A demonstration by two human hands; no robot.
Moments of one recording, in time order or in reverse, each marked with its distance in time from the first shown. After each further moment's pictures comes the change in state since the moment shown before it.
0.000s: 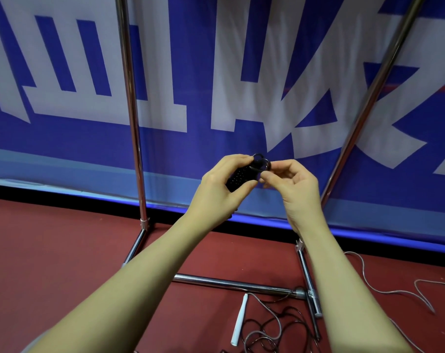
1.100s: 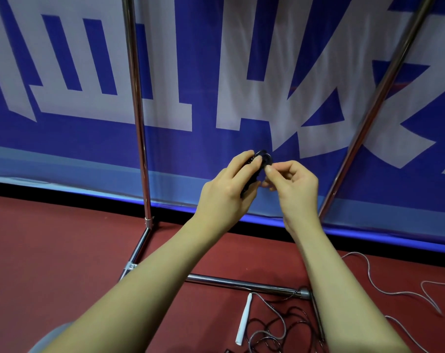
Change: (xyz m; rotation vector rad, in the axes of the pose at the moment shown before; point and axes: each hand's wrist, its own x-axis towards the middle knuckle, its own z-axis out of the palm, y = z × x) left_hand -0.005 -0.014 0.008 0.419 0.108 0.286; right_hand -0.001 0.006 0.019 -0.069 0.131 -0.016
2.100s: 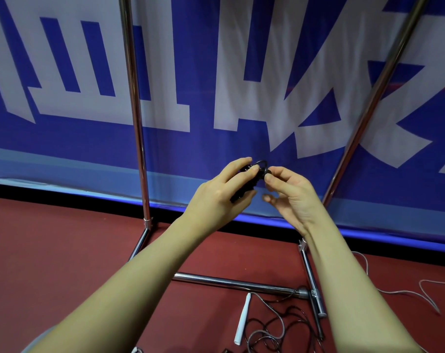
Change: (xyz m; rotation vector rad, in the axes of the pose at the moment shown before) left_hand -0.004 -0.012 -0.005 -0.043 -0.069 0.125; right_hand 0.009 0.003 -0.024 0.336 -0.352 0.309
